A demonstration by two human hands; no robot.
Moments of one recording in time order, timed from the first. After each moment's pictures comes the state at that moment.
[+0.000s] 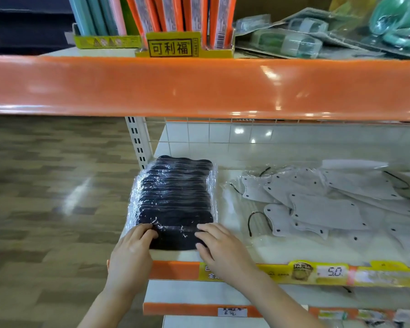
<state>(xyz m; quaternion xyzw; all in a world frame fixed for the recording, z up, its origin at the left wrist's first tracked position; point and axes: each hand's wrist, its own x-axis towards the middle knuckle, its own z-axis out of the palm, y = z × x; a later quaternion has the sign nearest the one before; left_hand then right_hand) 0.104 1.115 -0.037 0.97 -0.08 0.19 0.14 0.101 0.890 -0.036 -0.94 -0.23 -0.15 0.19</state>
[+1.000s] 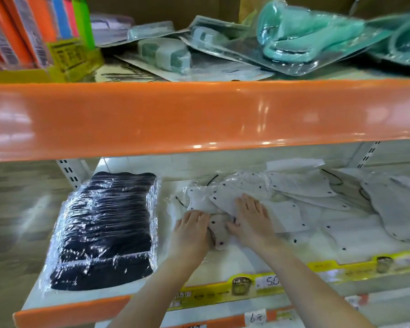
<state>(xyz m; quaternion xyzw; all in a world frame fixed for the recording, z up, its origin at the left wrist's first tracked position) 0.161 0.877 -0.010 0.96 -0.23 0.05 0.16 0.154 0.699 -0.012 -0.99 0.06 -0.02 0.08</state>
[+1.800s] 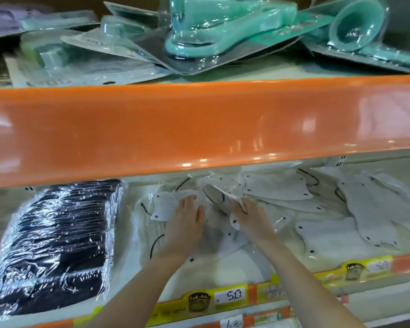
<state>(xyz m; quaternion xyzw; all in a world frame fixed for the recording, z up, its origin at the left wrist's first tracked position) 0.191 0.788 -0.010 0.94 -0.13 0.02 0.32 0.153 0.618 0.001 -0.91 0.13 -0.10 0.39</state>
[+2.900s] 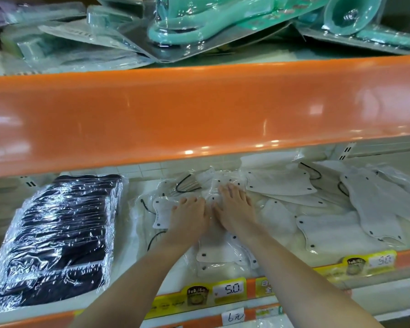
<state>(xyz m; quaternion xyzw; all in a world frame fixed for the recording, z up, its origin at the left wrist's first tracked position) 0.196 0.776 -0.002 0.97 -0.19 0.00 0.13 0.185 0.637 -0.019 -0.99 0.08 0.01 0.14</state>
